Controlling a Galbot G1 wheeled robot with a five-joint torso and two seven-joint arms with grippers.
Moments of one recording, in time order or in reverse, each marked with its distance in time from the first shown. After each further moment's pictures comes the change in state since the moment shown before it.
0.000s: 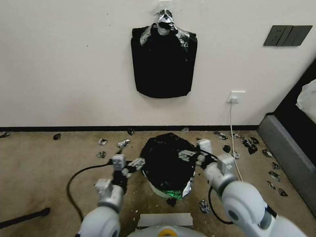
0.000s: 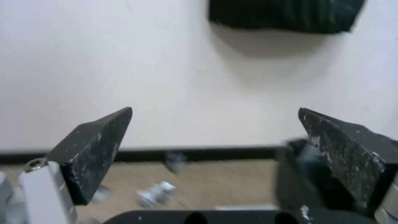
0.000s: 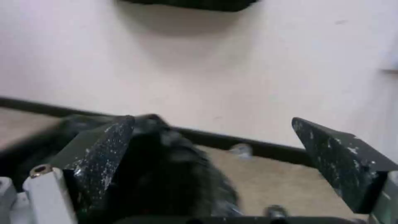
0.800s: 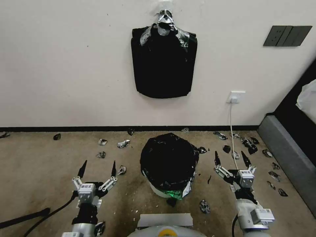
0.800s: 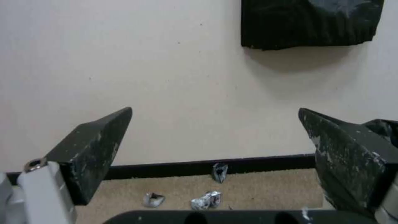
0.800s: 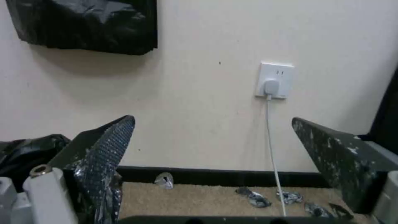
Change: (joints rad) left arm 0.247 -0.175 -0.175 0.005 0.153 -0.316 0.121; right arm -0.253 0.229 0.240 -0.074 -0.173 0.445 -0.073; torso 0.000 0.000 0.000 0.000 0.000
